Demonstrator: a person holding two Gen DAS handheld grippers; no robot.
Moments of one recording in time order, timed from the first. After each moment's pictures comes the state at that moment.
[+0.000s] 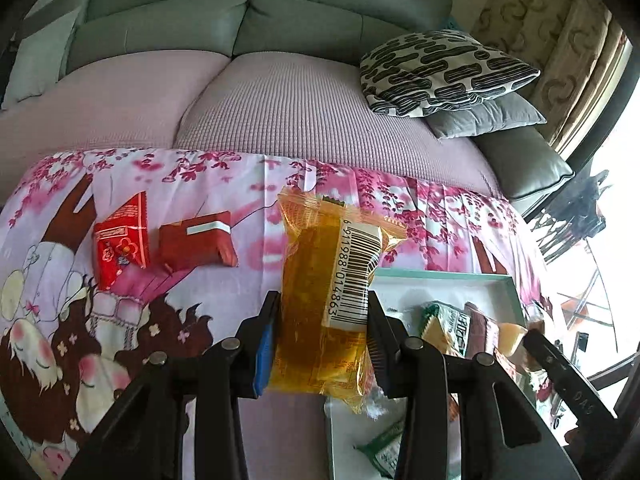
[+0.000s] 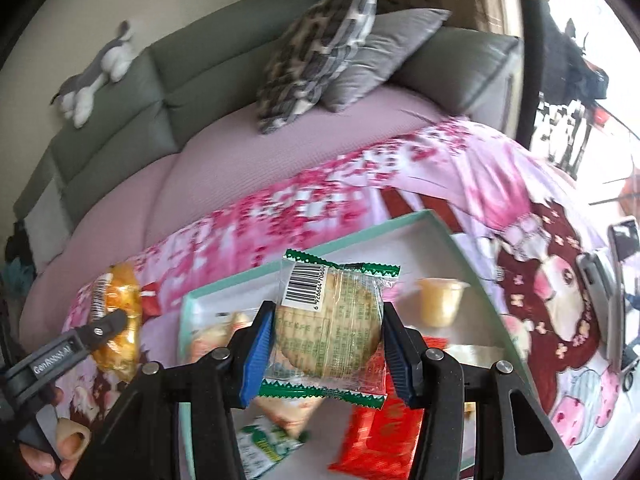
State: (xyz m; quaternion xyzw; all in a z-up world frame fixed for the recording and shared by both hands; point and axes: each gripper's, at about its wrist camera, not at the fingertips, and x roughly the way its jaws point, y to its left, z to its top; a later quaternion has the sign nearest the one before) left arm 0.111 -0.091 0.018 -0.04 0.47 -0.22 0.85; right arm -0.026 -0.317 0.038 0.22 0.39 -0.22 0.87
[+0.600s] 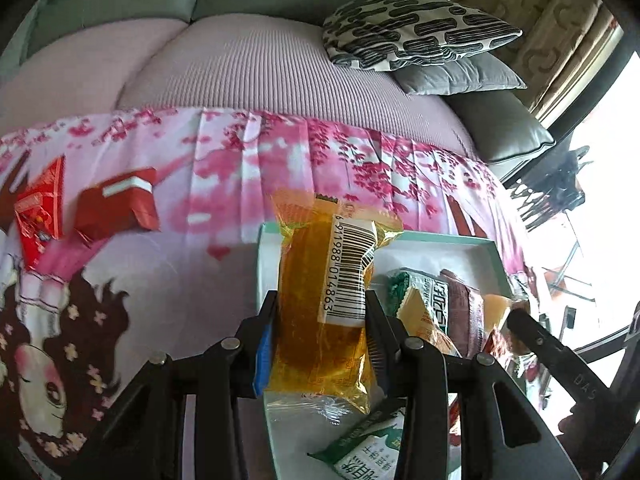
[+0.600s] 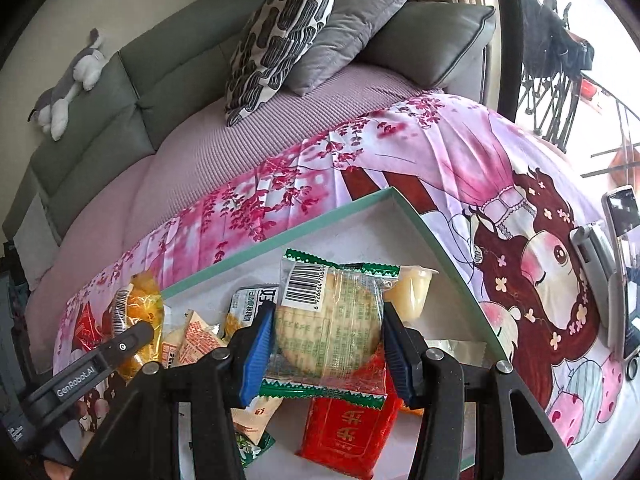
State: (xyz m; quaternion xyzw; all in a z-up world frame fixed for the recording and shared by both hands) left arm 0.105 -0.132 -0.022 -0.04 0.51 -0.28 0.81; right arm -0.029 -0.338 0.020 0.25 0.40 -0.23 0.85
